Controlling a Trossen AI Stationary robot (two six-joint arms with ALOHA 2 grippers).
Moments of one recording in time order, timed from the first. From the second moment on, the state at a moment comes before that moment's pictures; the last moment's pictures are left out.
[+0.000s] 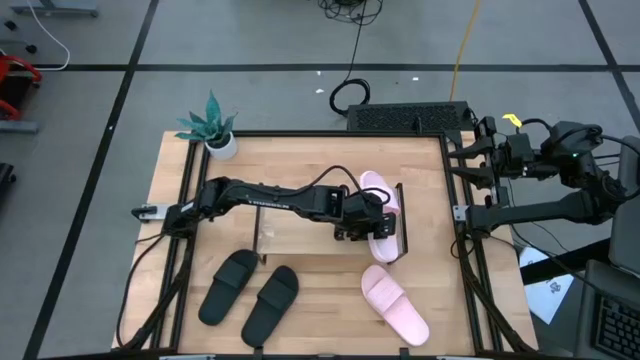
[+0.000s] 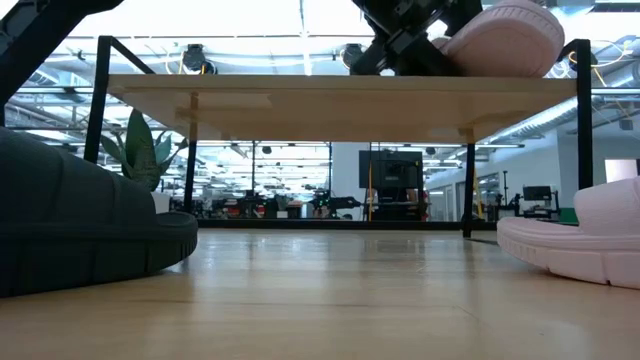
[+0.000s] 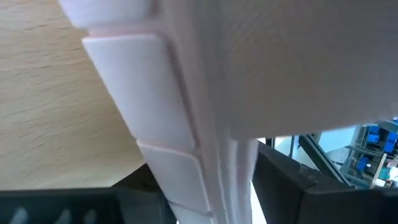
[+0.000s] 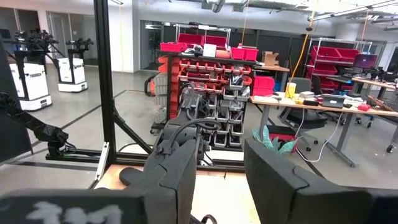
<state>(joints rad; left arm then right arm) -0.08 2.25 2.13 -0.66 0.08 -1.51 -0.07 0.64 1.24 -0.57 -0.08 -0.07</state>
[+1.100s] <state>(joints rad) -0.07 2.21 2.13 -0.85 0.05 -1.42 -0.07 0.64 1.24 -0.57 -0.08 -0.06</state>
